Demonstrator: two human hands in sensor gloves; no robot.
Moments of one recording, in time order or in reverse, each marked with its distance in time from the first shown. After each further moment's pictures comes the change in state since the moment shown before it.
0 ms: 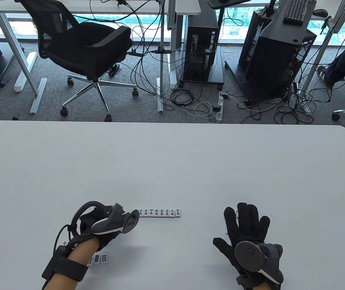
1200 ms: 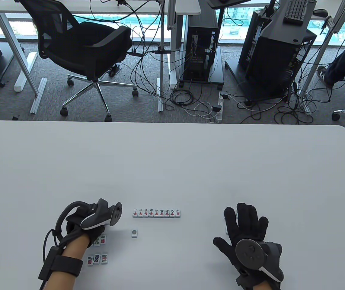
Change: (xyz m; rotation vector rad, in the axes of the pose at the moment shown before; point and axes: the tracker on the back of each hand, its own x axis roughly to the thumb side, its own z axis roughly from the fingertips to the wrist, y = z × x) left_hand -0.060 -0.054 -0.002 -0.157 0.253 0.057; right_hand -0.004 0.004 -0.002 0.038 0.013 -0.026
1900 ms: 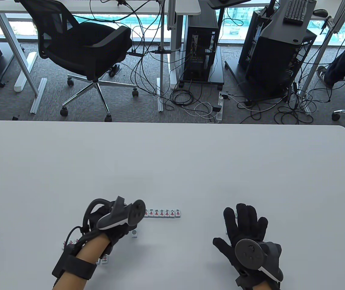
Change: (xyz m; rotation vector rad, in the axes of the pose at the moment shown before) left_hand 0.068 0.068 0.023 0.182 -0.226 0.166; right_hand 0.001 0.001 0.000 0.006 0.000 -0.007
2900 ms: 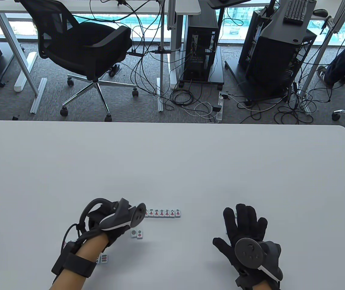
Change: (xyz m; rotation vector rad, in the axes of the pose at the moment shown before) left_hand -0.038 0.001 -0.002 -0.024 0.145 -0.149; right_hand -0.001 0.001 0.000 0.020 0.011 -0.005
